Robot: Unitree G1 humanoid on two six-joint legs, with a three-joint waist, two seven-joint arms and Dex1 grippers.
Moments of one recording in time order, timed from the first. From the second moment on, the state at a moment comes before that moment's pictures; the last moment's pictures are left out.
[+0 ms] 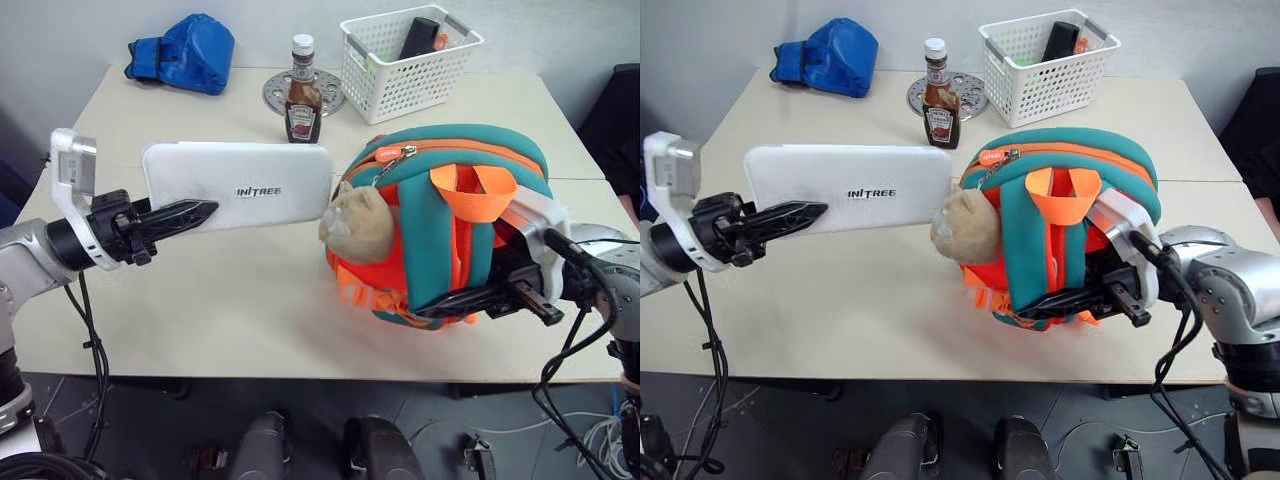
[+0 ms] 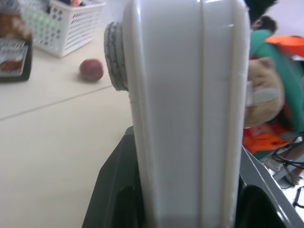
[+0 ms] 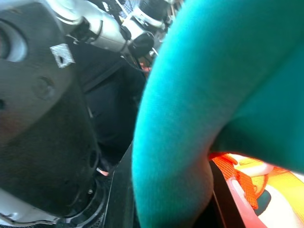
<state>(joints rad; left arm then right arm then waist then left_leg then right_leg) -0.51 0.89 0.49 -0.22 -1.10 1.07 -0.78 -0.57 -0.89 0.00 -0.19 0.89 0.80 1.53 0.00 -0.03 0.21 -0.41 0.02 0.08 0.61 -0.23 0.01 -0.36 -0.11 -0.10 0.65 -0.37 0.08</state>
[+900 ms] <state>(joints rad) -0.92 0.96 -0.02 0.17 -0.58 0.62 -1.35 -0.56 -0.90 0.03 -0.15 0.86 0.81 1.54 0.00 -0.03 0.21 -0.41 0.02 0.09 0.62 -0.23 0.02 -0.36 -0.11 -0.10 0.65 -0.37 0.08</state>
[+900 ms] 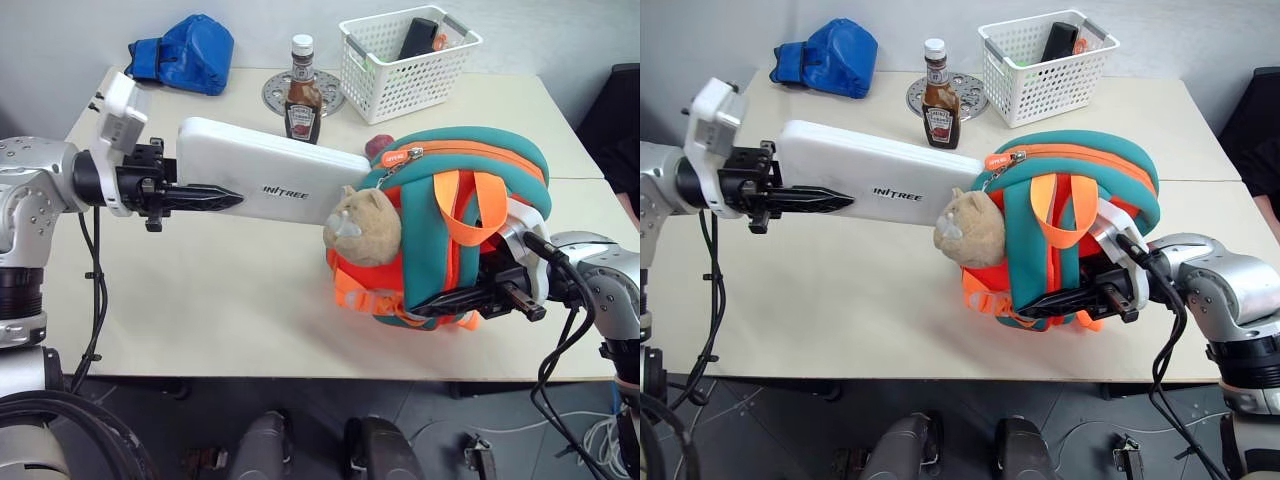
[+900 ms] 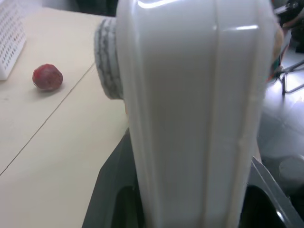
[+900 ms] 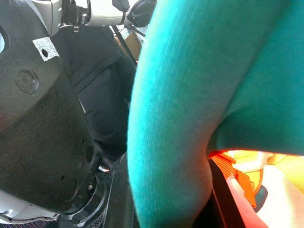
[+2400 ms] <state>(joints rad) -1.11 0.83 -0.16 0.47 -0.36 0.45 -1.50 -0.57 -0.83 0.05 -0.12 0.77 0.80 1.52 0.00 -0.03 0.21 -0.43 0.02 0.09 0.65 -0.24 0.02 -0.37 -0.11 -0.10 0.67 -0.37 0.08</state>
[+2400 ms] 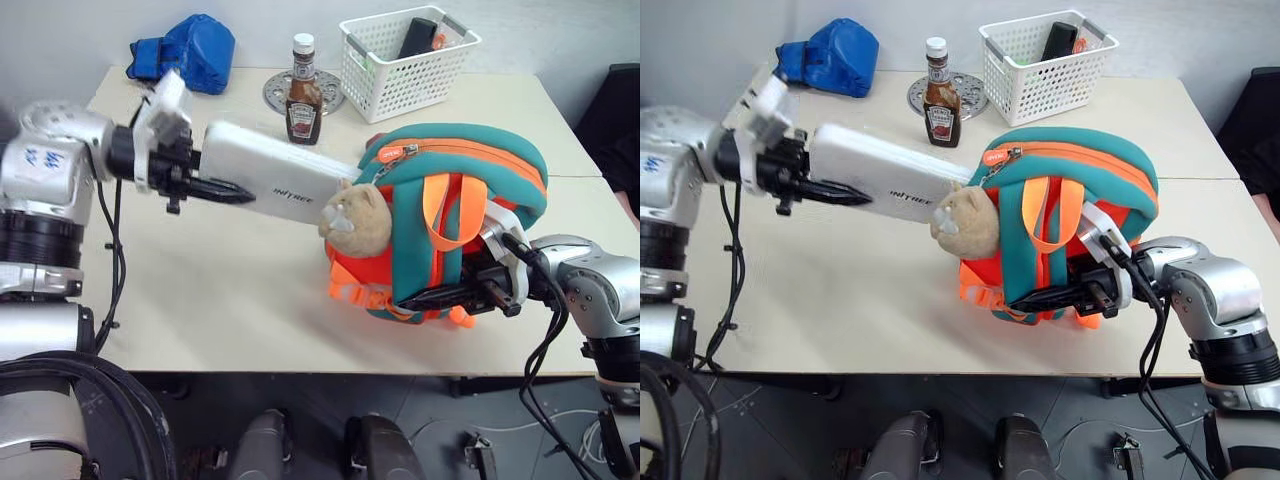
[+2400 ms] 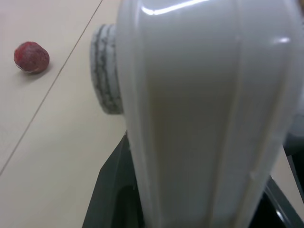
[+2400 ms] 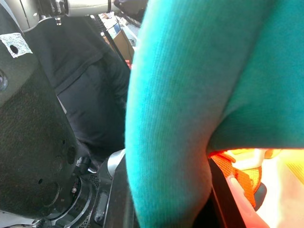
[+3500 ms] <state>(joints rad) -1.18 0.63 -0.09 0.52 -0.34 0.40 -1.47 -0.56 -0.83 0.05 -0.11 0.77 0.79 1.52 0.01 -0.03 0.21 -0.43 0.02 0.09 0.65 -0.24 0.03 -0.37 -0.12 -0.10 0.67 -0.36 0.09</state>
